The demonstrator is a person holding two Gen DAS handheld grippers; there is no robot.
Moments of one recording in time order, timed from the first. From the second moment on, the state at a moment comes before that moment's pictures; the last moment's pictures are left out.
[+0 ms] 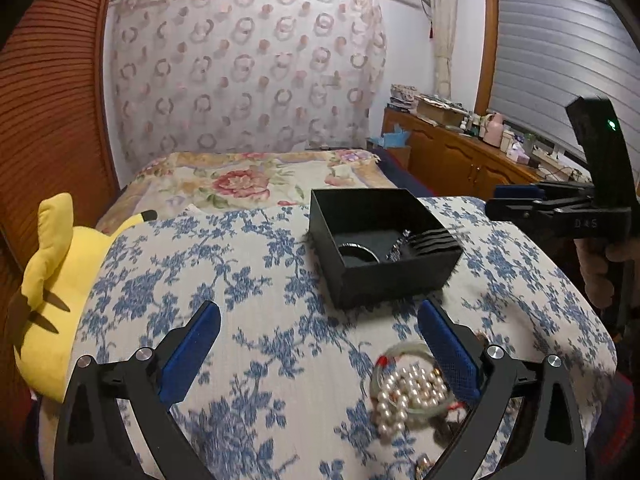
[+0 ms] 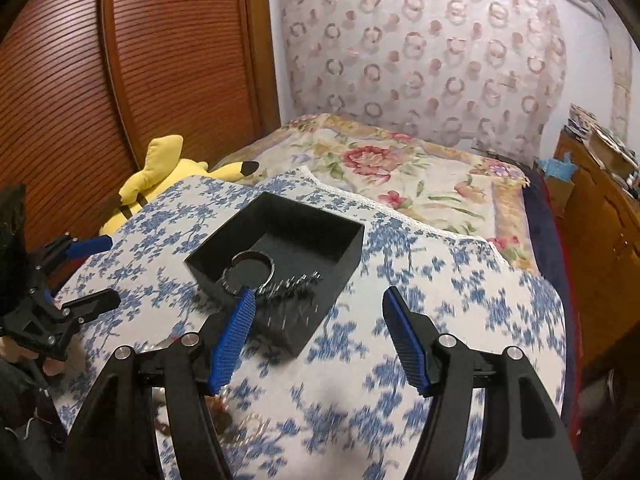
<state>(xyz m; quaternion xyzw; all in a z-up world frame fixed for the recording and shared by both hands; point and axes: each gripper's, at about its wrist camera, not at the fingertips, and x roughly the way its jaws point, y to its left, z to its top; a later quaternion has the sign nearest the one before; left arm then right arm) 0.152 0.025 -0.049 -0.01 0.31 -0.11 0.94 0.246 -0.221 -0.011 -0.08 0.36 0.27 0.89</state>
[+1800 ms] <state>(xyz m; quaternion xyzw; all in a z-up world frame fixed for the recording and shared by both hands) 0.100 -0.005 -0.017 -0.02 0.30 -0.18 0.94 0.113 -0.223 -0.104 -0.06 0.40 0.27 0.87</state>
